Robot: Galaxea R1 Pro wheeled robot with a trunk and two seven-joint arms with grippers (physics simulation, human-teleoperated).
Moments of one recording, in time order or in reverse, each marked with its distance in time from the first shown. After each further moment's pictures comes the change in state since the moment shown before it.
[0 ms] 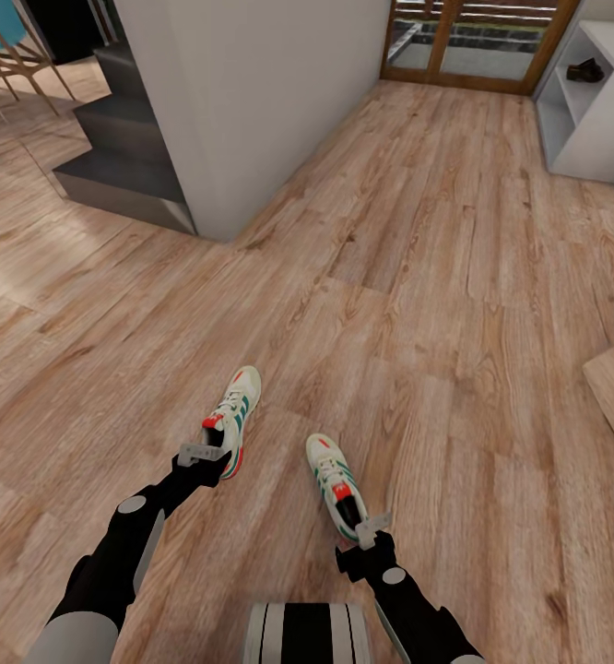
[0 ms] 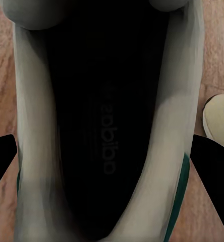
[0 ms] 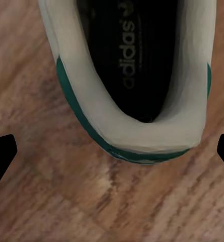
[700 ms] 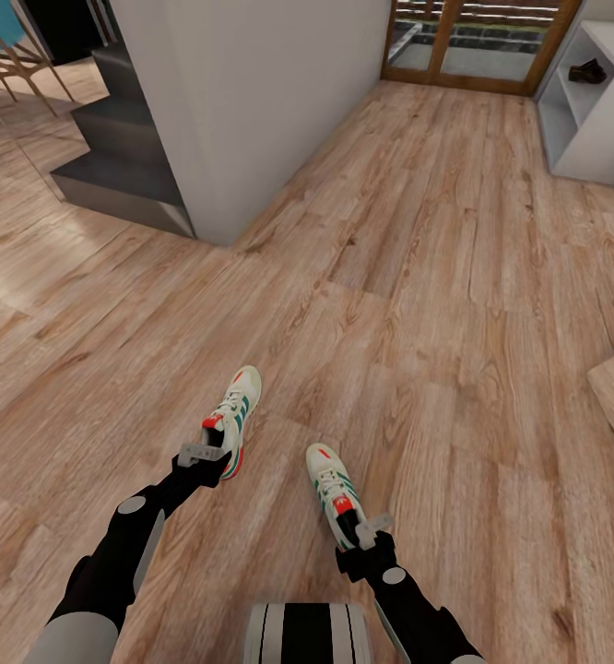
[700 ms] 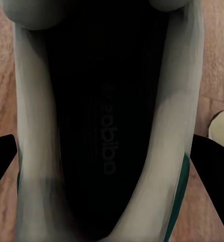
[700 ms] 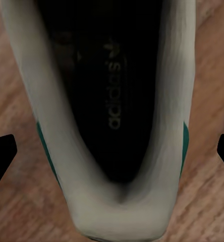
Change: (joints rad) left arm 0.001 0.000 0.000 0.000 0.000 -0.004 -0.001; right arm 0.000 0.000 -0.001 0.000 0.001 0.000 0.000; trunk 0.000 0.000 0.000
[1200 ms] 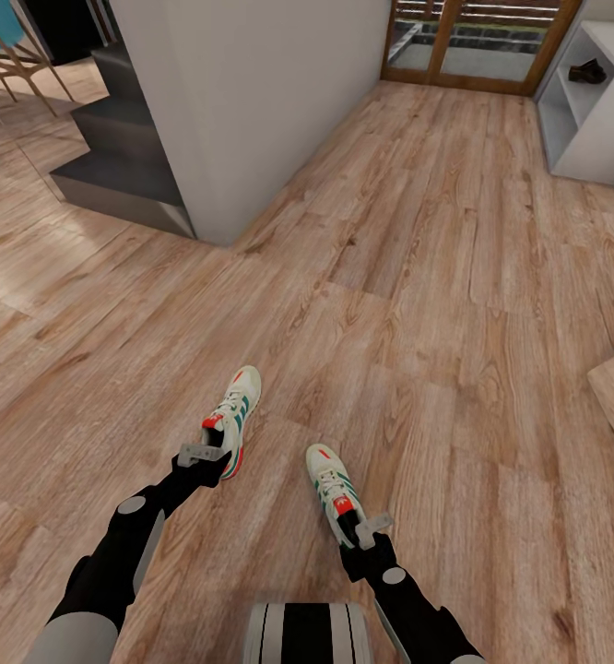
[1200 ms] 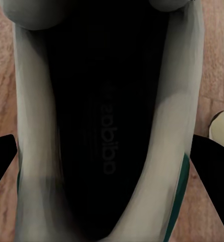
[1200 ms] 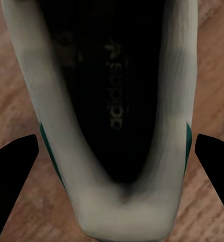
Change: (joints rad) left arm 0.000 0.001 0.000 0.000 0.000 -0.001 0.000; right arm 0.000 0.000 0.000 0.000 0.001 0.000 0.000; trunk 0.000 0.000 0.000
